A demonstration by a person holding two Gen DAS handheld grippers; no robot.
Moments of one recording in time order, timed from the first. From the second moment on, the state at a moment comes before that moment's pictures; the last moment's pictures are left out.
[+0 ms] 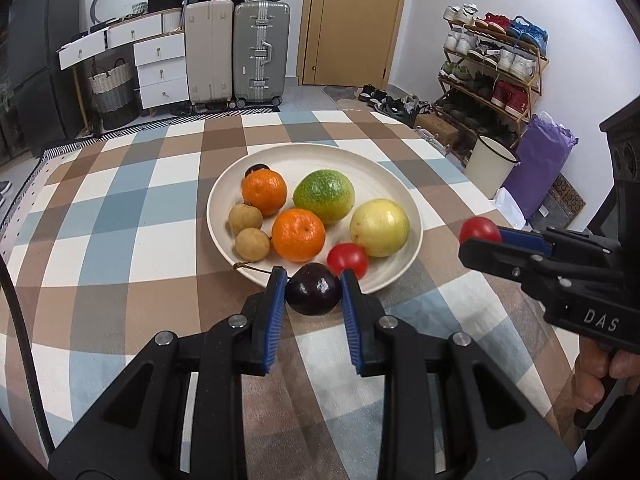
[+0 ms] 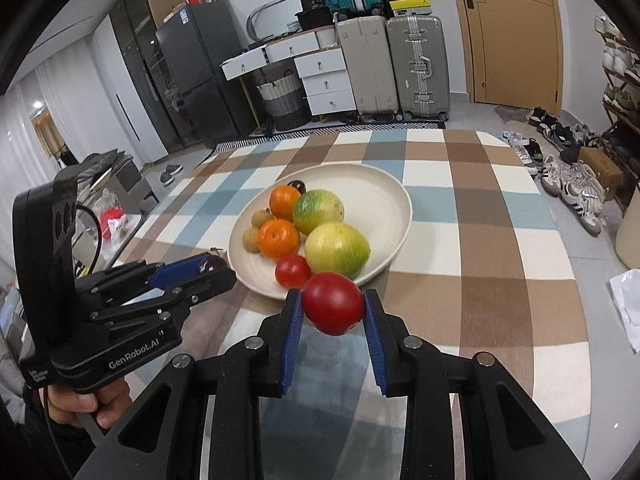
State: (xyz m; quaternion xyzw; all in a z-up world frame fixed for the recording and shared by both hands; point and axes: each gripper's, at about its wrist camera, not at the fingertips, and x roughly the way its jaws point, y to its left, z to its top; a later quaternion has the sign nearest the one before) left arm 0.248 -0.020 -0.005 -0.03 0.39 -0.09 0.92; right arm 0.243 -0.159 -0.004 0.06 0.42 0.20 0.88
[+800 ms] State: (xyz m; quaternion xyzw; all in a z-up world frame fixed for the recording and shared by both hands) left arm 0.291 -0.023 -0.031 -0.02 0.41 -0.08 0.91; right arm 0.308 -0.163 -0.016 0.08 0.43 0.17 0.88
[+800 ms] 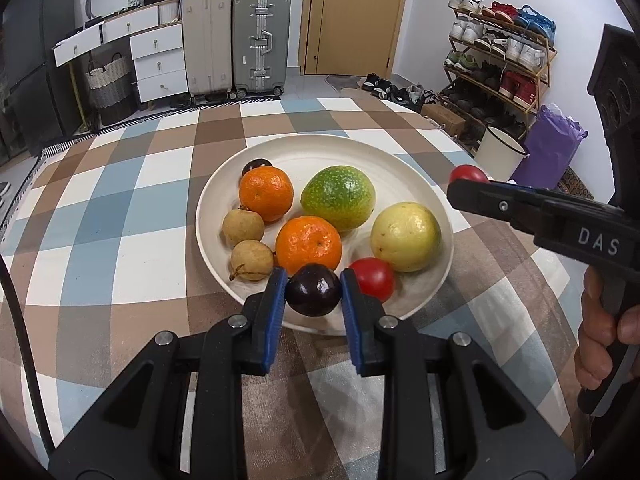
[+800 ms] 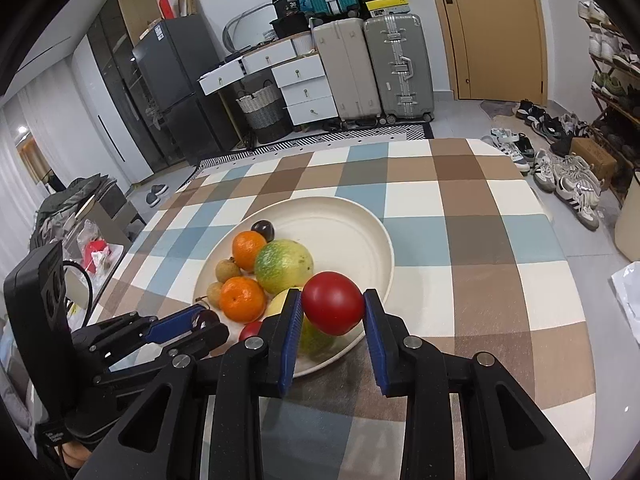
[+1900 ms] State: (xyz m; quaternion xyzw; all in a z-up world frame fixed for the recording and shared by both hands) left arm 0.284 -0.004 -0.025 -0.04 0.39 -0.06 0.92; right arm 0.312 -0.160 -0.013 0.03 0.42 0.16 0.89
